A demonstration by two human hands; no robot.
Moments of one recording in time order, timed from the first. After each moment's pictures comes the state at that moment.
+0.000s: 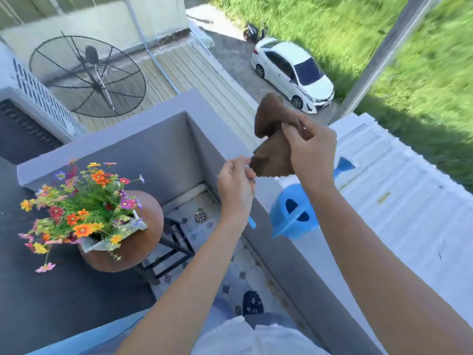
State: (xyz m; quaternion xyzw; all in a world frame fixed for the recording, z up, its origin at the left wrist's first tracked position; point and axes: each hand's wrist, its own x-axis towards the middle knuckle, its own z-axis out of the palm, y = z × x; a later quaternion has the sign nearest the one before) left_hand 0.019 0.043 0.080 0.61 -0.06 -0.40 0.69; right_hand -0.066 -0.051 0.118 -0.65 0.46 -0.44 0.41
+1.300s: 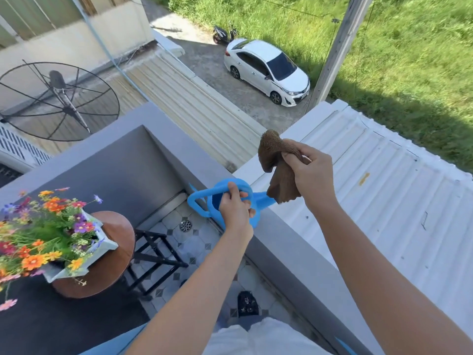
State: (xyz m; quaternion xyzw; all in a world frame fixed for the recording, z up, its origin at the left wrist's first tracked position) left_hand -0.094 -0.007 0.009 0.61 0.06 -0.47 0.63; right_hand -0.210 -0.075 0.090 -0.55 0.51 -0.42 0.50
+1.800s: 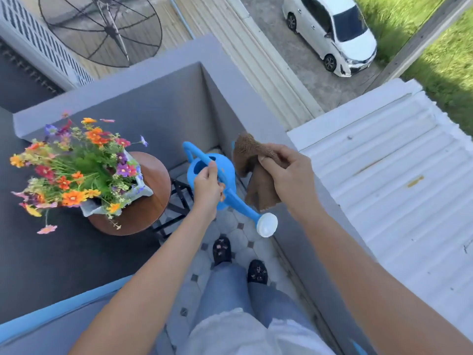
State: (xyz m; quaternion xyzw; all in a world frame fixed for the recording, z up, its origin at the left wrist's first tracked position) left_hand 0.097 0.069 -0.077 0.73 0.00 -0.39 0.57; right_hand -0.044 -0.020 0.006 -0.64 0.44 -0.26 0.58
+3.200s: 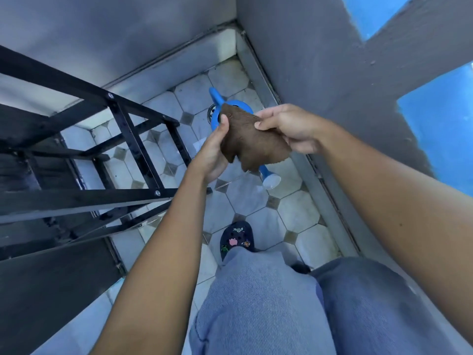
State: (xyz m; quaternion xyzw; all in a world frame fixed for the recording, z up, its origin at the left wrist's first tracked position) left_hand 0.249 0.058 -0.740 0.51 -0.02 -0.60 0.62; right_hand 0.135 -0.102 -0.681 -0.47 0.40 0.15 0.77
